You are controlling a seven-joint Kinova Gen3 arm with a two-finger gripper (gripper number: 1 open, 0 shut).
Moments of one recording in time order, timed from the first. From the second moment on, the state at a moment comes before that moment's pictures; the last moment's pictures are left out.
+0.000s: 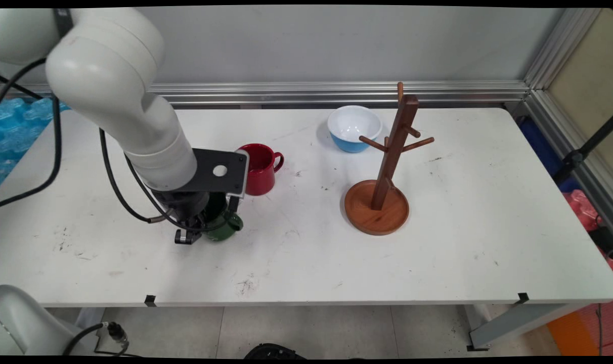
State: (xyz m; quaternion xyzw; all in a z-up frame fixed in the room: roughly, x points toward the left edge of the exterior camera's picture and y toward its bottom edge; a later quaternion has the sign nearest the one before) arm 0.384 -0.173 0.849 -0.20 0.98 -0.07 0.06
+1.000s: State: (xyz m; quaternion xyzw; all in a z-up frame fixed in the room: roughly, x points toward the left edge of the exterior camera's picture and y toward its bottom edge) arm 0.379 -0.175 0.827 -0.18 0.98 -0.08 0.05
